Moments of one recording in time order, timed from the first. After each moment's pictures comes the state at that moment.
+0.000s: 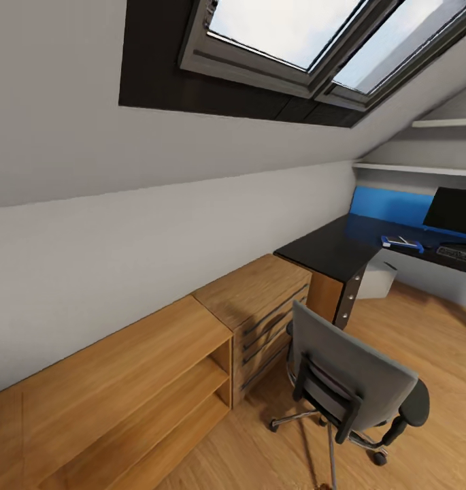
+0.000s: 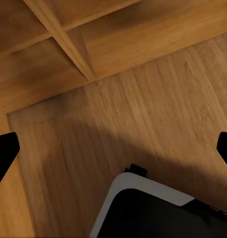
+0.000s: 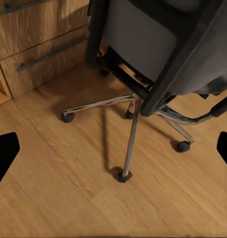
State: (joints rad) left arm 0.00 -0.01 -0.09 -0.43 0.35 -0.27 0.31; right arm -0.28 -0.02 1.20 -0.01 -1.04 -0.80 -0.27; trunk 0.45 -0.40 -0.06
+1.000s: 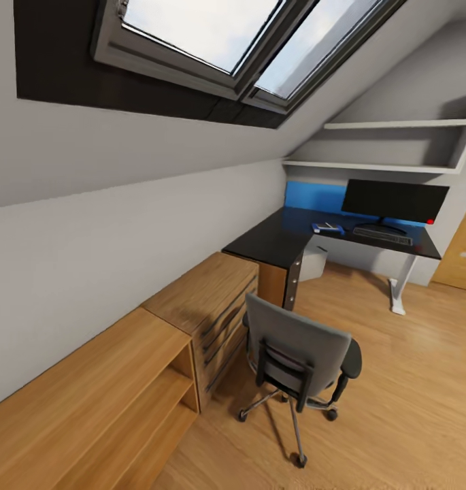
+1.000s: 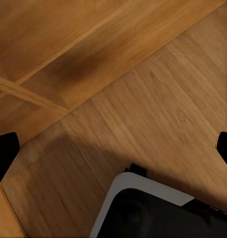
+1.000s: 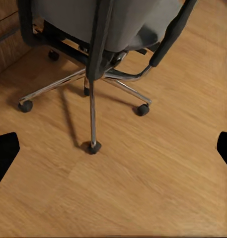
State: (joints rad) left arm 0.00 -0.01 -0.09 -0.43 0.35 -0.27 0.31; right arm -0.28 -0.02 1.20 -0.01 -1.04 -0.80 -0.28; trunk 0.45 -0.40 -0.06
